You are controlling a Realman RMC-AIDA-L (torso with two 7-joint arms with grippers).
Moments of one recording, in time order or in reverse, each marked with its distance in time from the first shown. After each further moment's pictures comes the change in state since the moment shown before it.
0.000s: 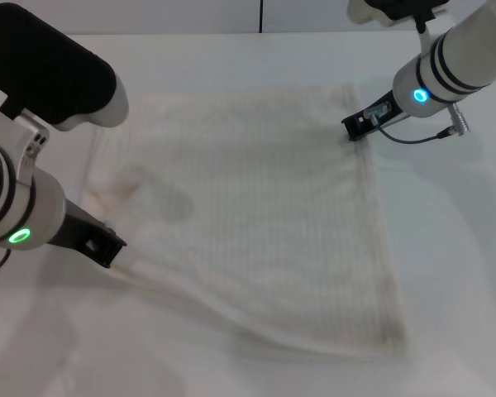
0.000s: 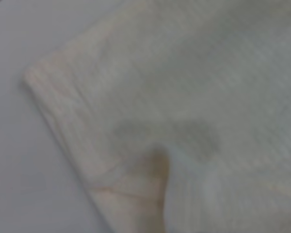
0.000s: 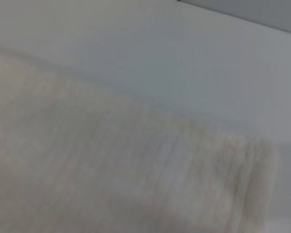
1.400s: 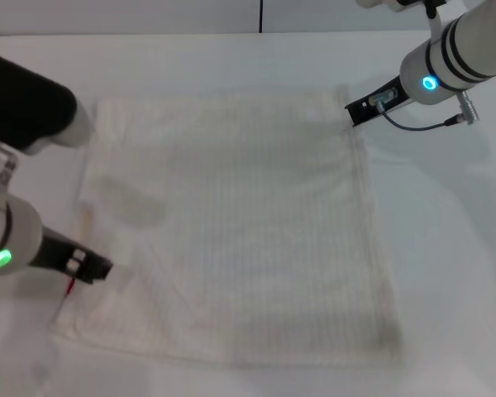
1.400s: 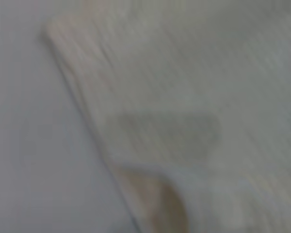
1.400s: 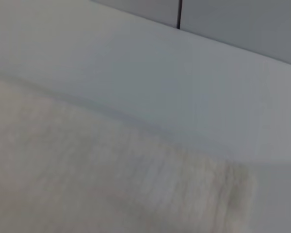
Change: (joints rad) left arm 0.099 0.005 0.012 0.017 0.010 0.056 -0.078; right arm -0.073 0.003 -0.026 -0.171 0.002 -0.057 0.000
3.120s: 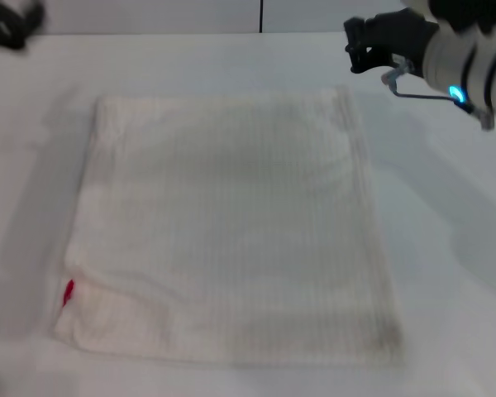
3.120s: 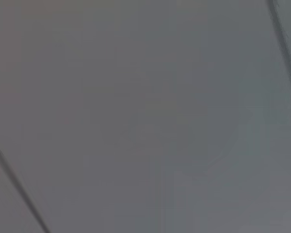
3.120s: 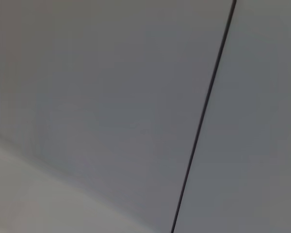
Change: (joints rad) left arm 0.196 -0.005 -0.166 0.114 -0.002 1.120 0.346; right arm -0.593 0.001 -0.433 -0.667 0.090 0.553 -0.092
